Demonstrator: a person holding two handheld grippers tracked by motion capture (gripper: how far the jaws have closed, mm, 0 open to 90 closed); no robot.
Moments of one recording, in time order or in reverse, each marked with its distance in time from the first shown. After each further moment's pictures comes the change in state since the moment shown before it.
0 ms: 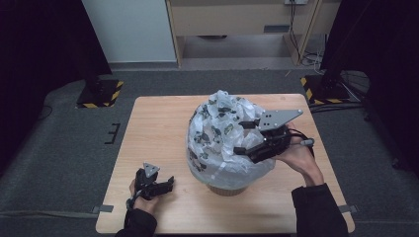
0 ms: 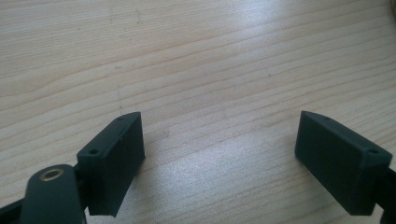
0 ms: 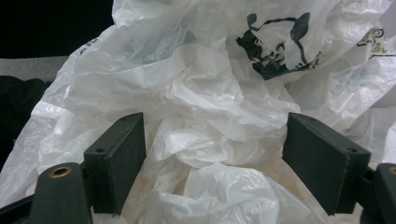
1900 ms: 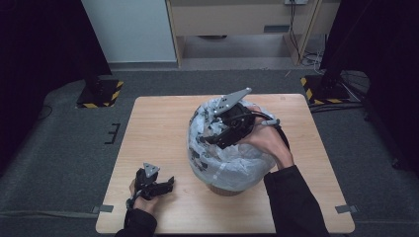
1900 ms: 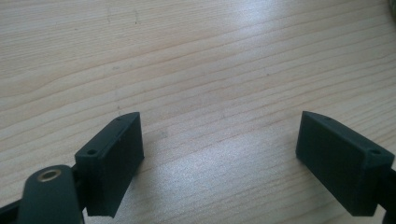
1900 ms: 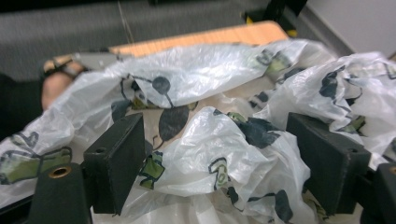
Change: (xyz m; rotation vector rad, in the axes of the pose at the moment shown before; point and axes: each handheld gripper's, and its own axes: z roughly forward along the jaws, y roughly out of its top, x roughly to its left) left arm 0.000 0.000 0.000 0.001 -0.005 0.003; right arm -0.004 0.061 0.069 0.261 -0.011 0.021
